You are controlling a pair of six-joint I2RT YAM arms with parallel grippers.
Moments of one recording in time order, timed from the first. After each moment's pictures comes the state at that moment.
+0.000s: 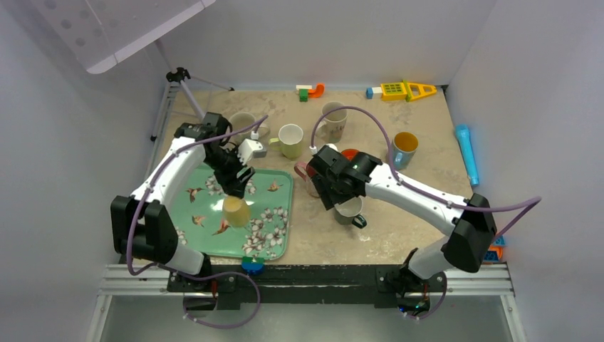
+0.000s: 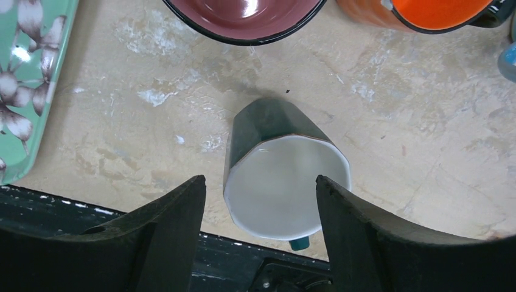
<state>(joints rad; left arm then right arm) -0.19 1.48 1.22 -1.19 0.42 0.79 0.90 1.49 1.26 -1.01 0.31 0.39</state>
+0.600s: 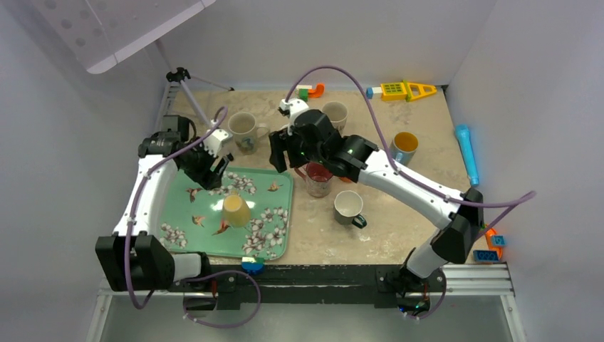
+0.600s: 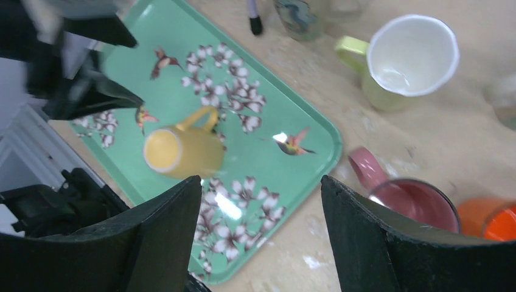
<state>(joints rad) 0.04 1.27 1.21 -1.08 0.39 0.65 0.92 1.54 1.53 -0.58 0.13 0.35</state>
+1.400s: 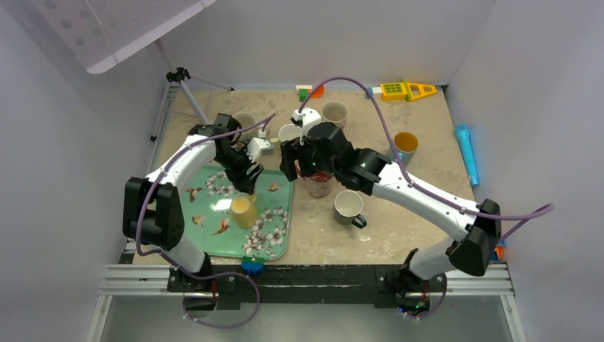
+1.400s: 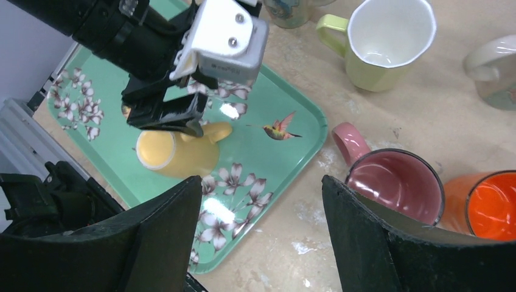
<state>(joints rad) -0.21 1.61 1.21 -0.98 0.46 0.71 0.93 1.46 1.37 -0.45 0.12 0.34</state>
